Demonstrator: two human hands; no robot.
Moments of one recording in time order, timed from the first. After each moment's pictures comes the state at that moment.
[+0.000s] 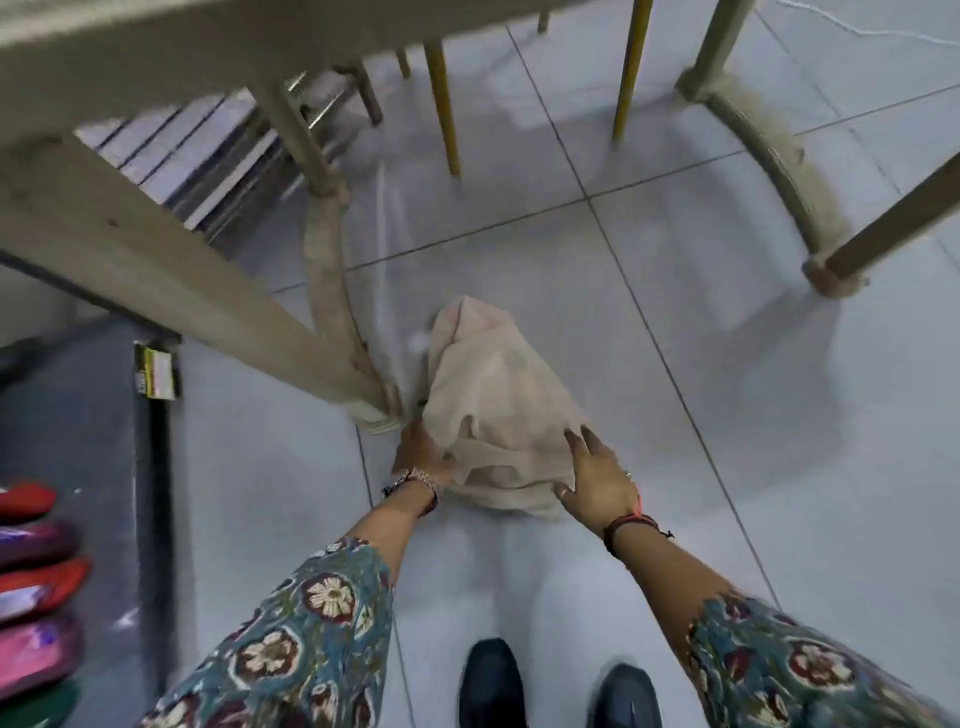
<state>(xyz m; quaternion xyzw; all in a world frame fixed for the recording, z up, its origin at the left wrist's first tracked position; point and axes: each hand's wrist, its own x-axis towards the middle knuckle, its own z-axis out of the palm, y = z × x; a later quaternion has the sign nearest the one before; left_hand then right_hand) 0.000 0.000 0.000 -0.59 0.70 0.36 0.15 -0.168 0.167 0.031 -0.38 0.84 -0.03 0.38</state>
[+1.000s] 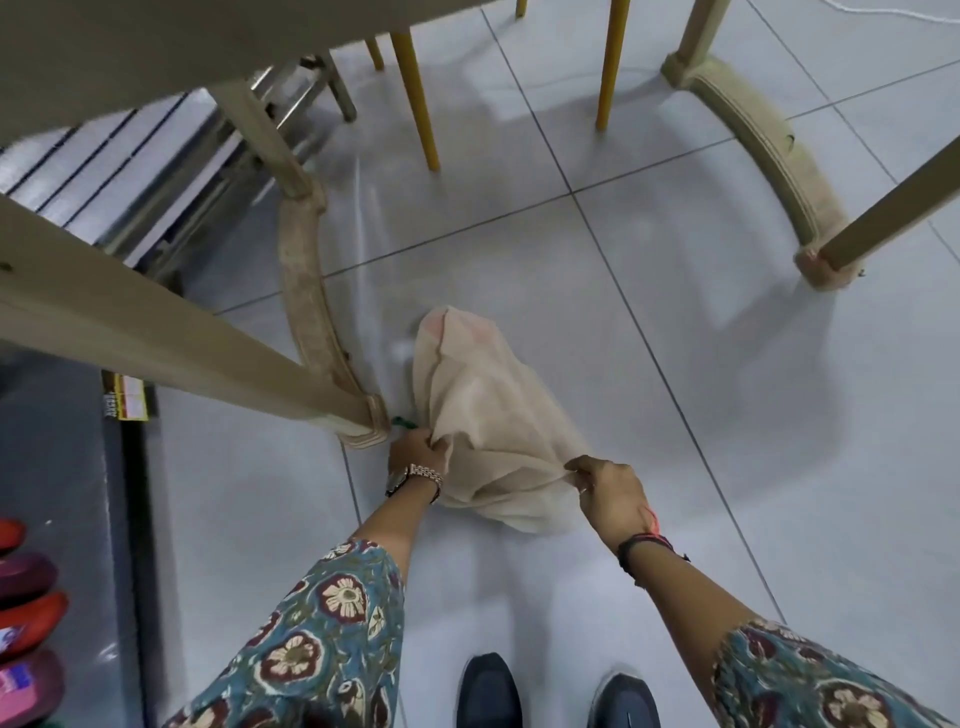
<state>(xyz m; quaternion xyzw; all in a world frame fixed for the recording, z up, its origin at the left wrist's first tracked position) -0.035 -0.002 0.008 -0.64 0.67 0.35 0.12 -0.184 0.177 0.027 -0.28 0.87 -0.16 0.37</state>
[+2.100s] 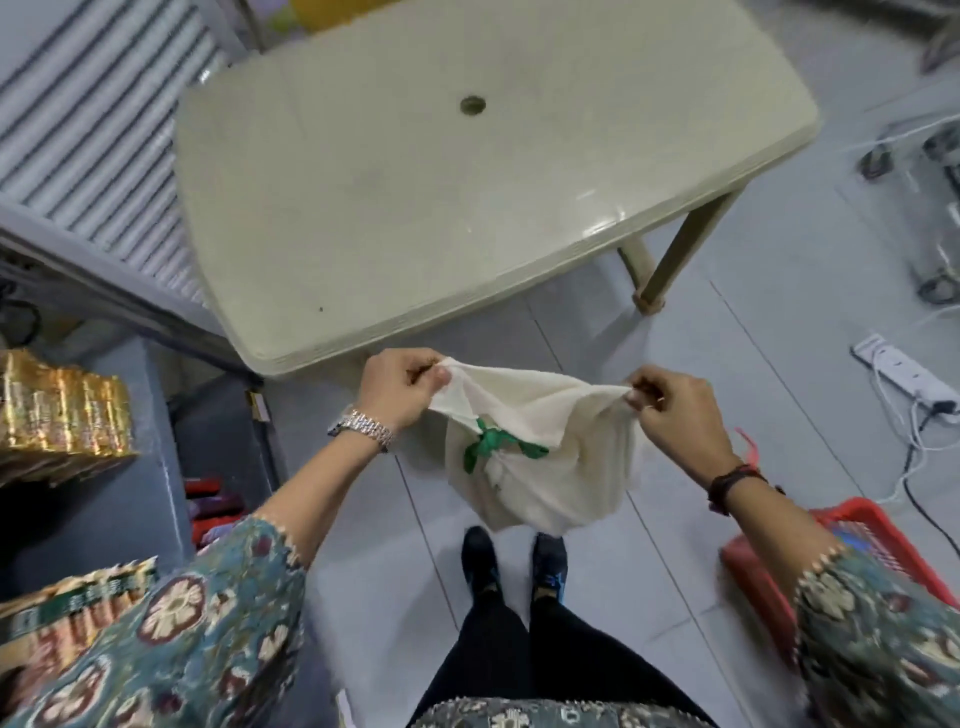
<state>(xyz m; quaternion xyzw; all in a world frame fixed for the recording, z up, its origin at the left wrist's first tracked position) -0.016 0.109 0.649 -0.38 0.85 0.37 -0.04 -0.211 0.336 0.622 -0.32 0.89 -0.28 0.19</state>
